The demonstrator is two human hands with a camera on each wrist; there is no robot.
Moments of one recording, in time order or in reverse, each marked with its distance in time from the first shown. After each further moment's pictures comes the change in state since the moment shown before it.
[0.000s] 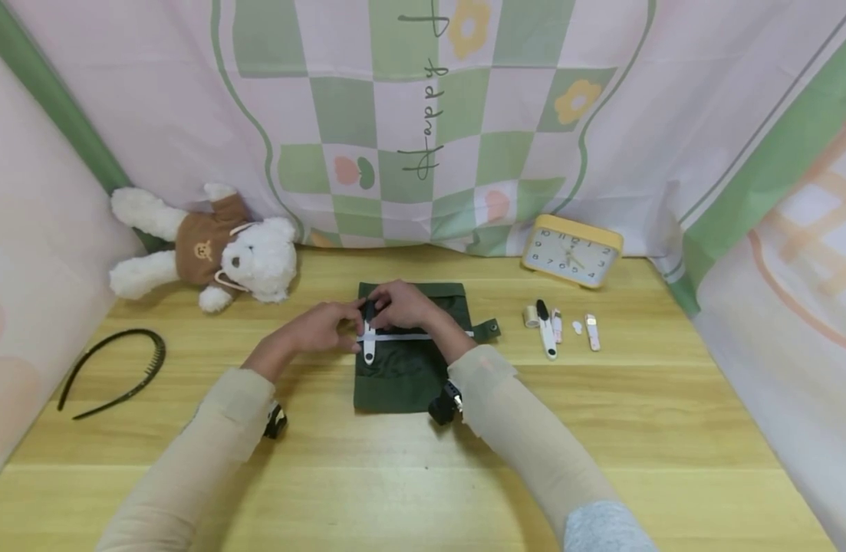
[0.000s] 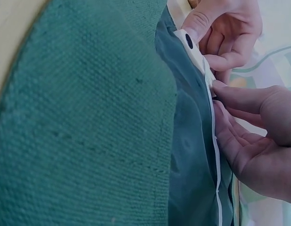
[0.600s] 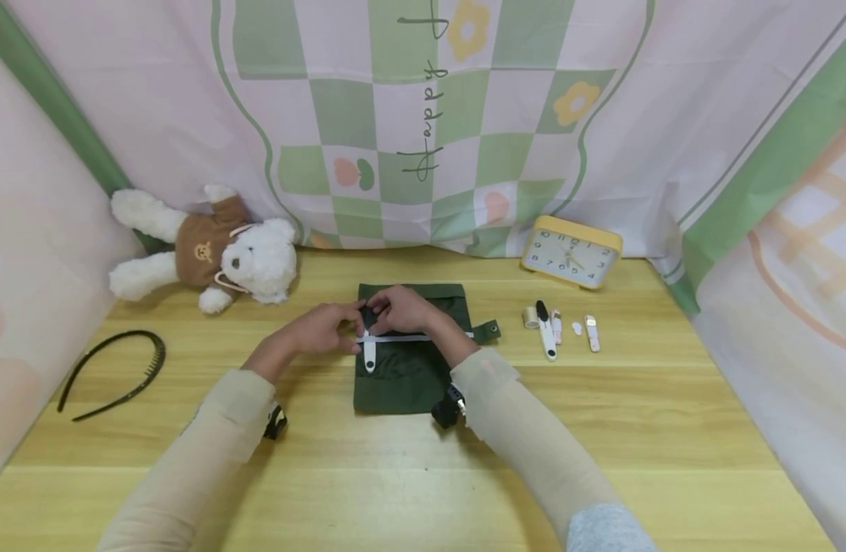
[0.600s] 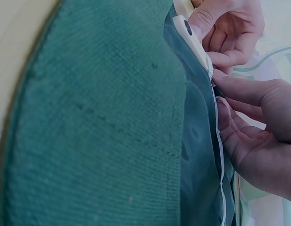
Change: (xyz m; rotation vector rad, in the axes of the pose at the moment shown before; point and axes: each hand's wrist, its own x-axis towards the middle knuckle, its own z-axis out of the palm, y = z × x) left_hand -0.001 0.004 -0.002 0.001 -0.013 -0.034; right_hand -0.001 0.002 -0.001 -0.100 -0.043 -0.068
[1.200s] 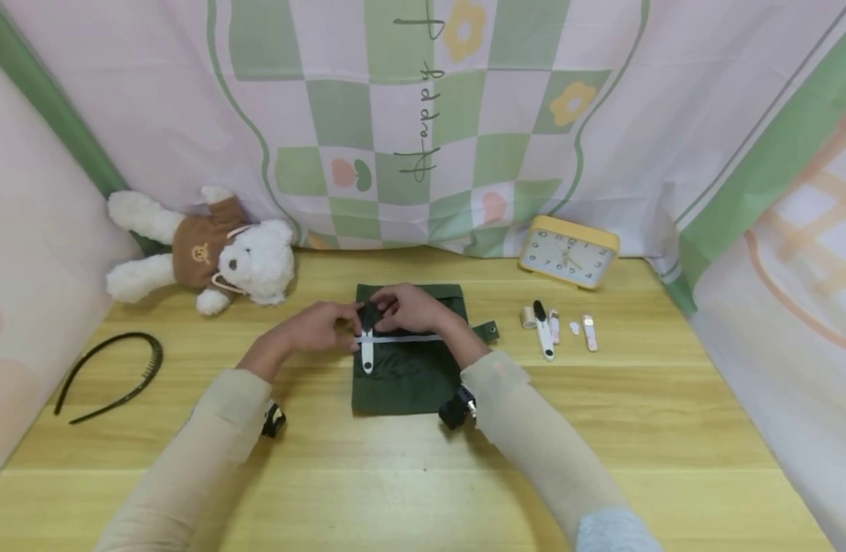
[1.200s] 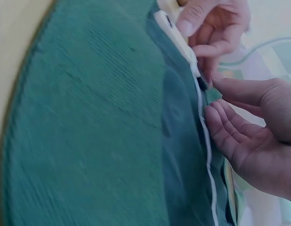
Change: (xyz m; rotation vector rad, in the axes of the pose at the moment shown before) left_hand 0.000 0.004 -0.004 0.009 0.002 -0.022; right_hand -0.013 0.007 -0.012 0.032 0.014 -0.046
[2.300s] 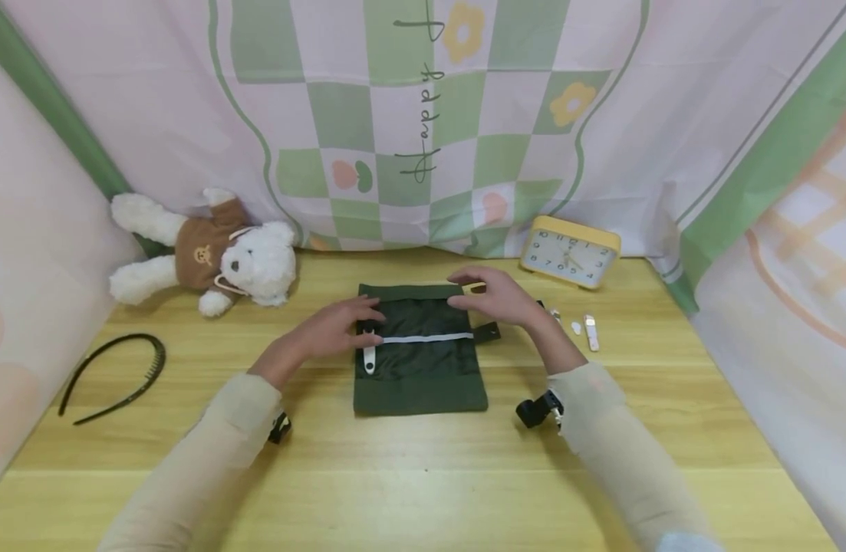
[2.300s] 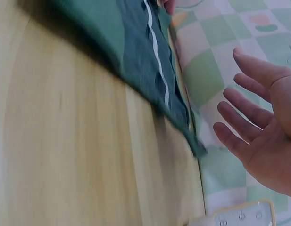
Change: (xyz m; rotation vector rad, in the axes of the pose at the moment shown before) left_hand 0.008 0.011 0.013 0.168 0.062 0.093; right_hand -0.084 0.050 -0.076 -0.012 0.208 -0.116
